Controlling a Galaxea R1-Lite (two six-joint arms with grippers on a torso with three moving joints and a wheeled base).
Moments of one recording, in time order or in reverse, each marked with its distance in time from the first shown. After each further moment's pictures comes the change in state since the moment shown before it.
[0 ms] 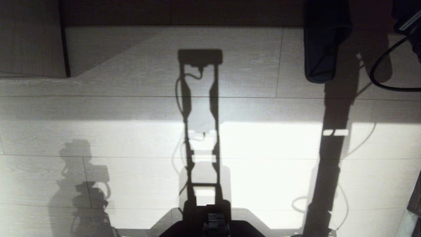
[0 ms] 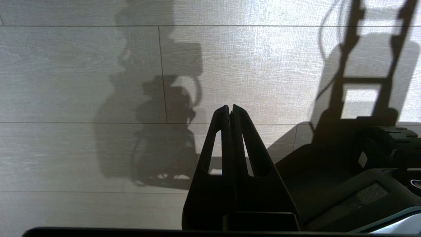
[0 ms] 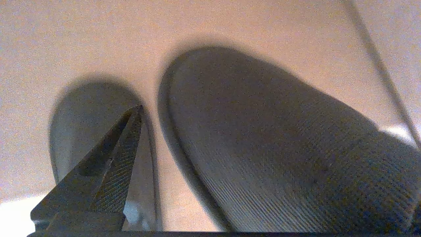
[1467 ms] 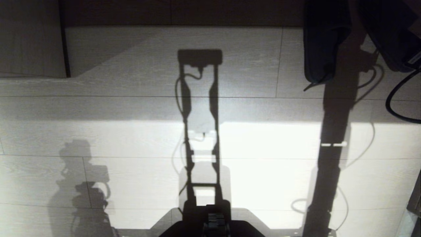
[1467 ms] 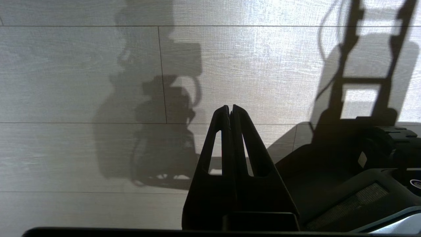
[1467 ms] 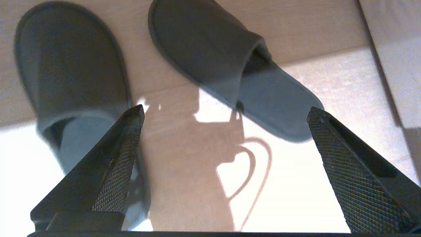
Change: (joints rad) left arm 0.000 0.000 0.000 0.000 0.000 0.000; right arm -0.009 -0.186 0.291 0.140 -0.043 0.086
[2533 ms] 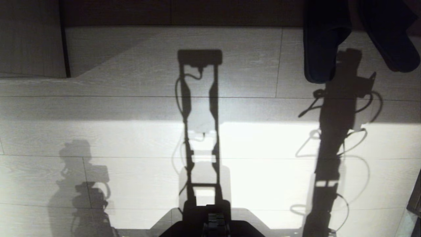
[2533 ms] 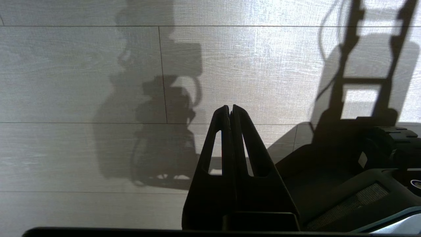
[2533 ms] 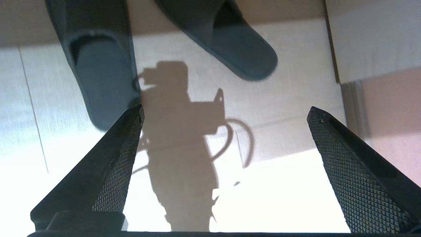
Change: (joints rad) left arm -0.001 0.000 0.000 0.000 0.000 0.000; right arm 0.026 -0.449 0.408 0.145 0.009 -0.064
